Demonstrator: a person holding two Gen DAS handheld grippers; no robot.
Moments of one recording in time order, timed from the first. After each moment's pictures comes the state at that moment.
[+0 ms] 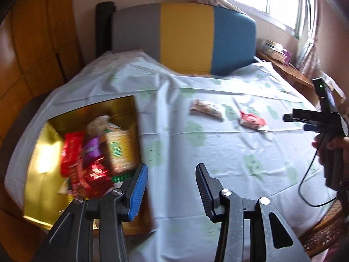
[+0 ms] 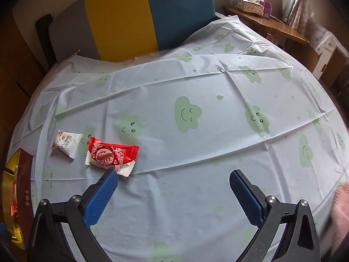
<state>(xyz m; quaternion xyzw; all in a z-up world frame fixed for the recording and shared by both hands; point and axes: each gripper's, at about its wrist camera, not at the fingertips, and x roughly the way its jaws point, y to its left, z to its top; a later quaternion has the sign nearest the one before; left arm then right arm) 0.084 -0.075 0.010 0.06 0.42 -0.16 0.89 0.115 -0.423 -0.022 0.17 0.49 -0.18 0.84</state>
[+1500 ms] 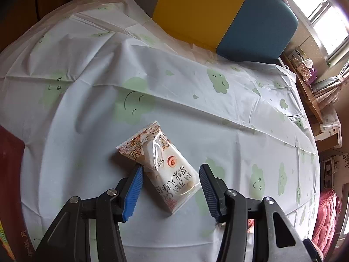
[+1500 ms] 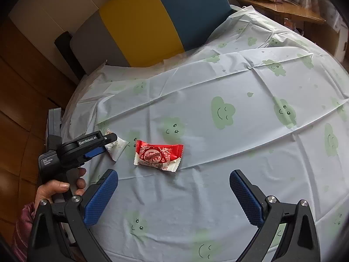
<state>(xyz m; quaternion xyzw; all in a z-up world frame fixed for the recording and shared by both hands) 0.298 -0.211 -0.074 -0.08 0.57 -0.15 0.80 0.105 -0.415 0.006 0.27 0.46 -0.09 0.84</state>
